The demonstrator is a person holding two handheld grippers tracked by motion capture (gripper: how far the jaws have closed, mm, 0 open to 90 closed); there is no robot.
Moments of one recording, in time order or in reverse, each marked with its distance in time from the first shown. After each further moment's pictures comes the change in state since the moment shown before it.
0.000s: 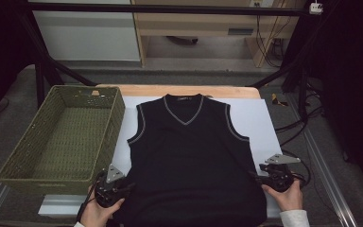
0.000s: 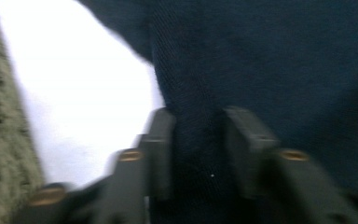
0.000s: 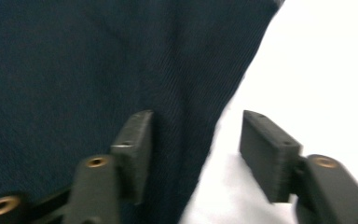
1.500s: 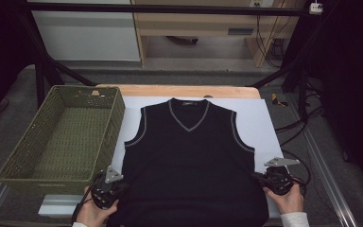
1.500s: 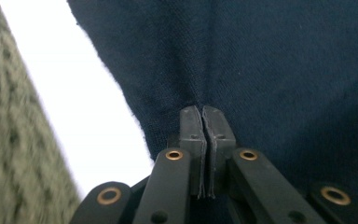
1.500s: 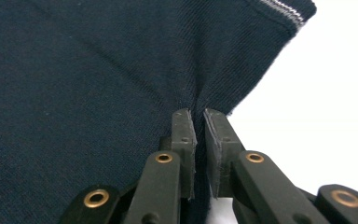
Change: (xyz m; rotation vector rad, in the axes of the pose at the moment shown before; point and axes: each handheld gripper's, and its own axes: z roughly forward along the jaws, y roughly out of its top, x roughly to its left) left arm 0.000 -0.004 -0.015 0.094 0.004 0.015; right arm 0.008 -0.004 -0.007 0.049 0.049 0.026
